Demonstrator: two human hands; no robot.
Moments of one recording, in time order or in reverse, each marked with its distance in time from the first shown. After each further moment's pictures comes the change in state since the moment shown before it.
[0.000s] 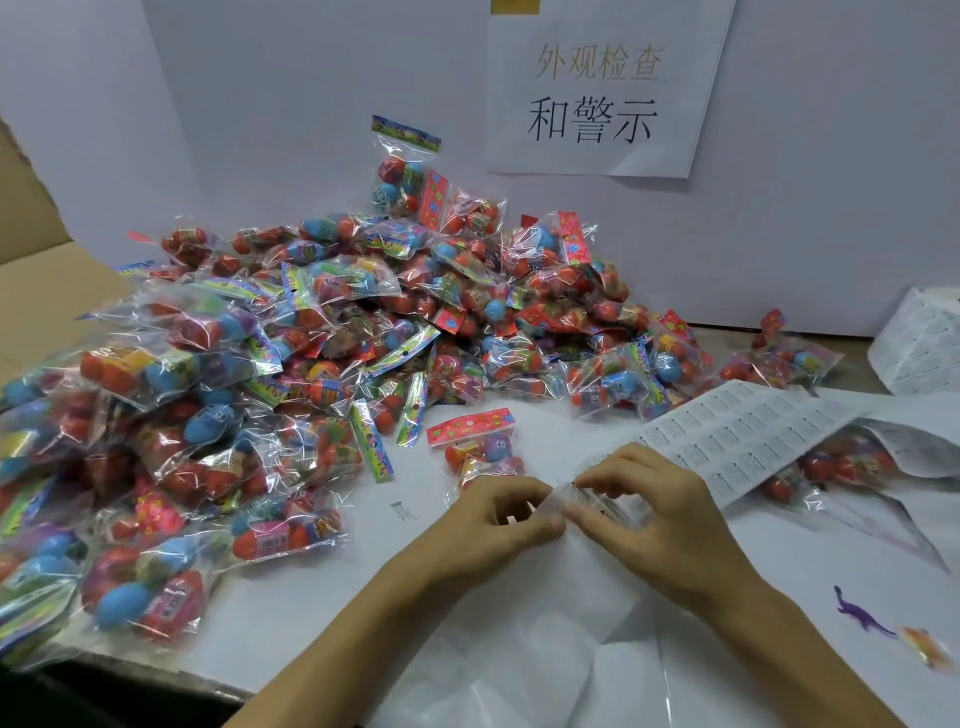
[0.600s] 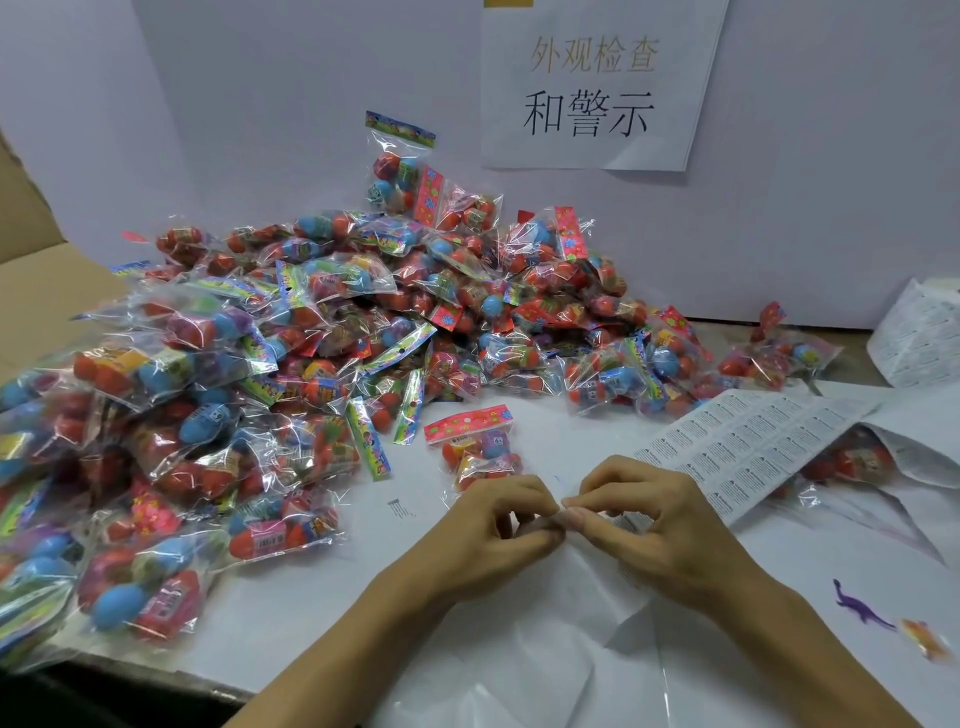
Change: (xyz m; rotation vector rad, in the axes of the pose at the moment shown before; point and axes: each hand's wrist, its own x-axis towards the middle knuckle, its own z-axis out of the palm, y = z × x) left_hand -0.004 -0.003 0.002 0.253 0.021 0.184; right_hand -0.002 0.001 -0.004 0.155 -0.116 -0.015
